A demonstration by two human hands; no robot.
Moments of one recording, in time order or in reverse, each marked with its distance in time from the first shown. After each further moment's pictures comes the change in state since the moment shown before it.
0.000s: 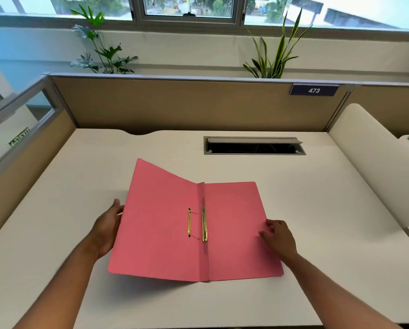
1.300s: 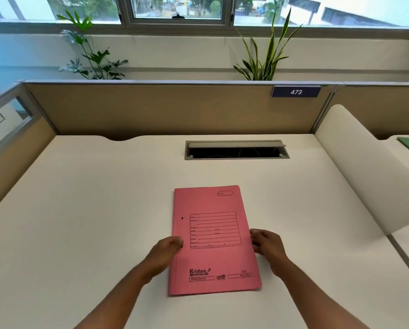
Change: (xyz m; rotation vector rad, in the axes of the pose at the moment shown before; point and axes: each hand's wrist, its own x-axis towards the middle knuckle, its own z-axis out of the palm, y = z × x) left_hand 0.006 -0.089 0.184 0.657 -0.250 0.082; right_hand 0.026 0.044 -0.026 0.801 -0.142 0.238
